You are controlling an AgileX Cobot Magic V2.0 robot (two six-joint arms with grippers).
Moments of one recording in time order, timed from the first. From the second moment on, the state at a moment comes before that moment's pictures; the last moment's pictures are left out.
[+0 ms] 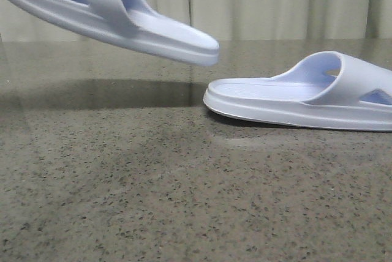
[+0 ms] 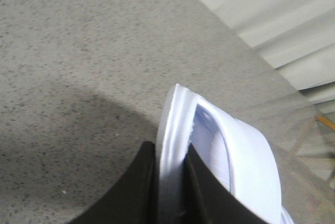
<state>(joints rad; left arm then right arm) -0.15 1.14 -0.84 -1.00 0.49 0.21 0.06 0.28 -0.44 0.23 0.27 0.30</state>
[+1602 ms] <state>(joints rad) -0.15 0.99 -0.84 -1.02 0.52 0.21 0.06 0.95 -0.44 0.37 0.15 0.43</state>
